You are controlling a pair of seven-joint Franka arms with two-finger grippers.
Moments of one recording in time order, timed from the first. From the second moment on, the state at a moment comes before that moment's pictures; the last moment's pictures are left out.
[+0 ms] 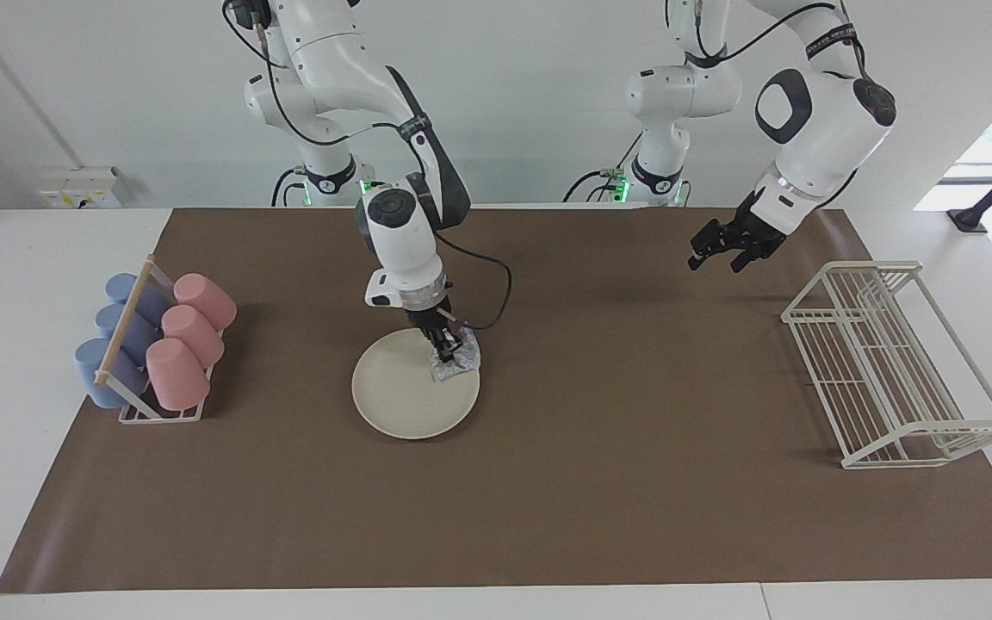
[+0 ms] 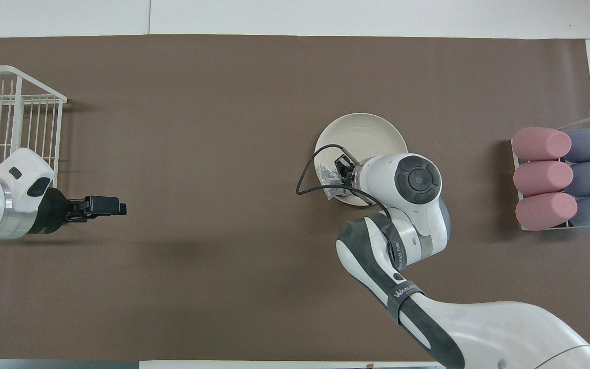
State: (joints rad) left arm -0.01 -0.25 -0.05 -2.27 -0.31 2.01 0.02; right arm 0.41 0.28 0.00 -2.11 0.15 2.58 1.15
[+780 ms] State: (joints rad) left arm -0.01 -0.25 -0.05 -2.27 -0.31 2.03 -0.01; right arm 0.41 0.28 0.00 -2.11 0.15 2.58 1.11
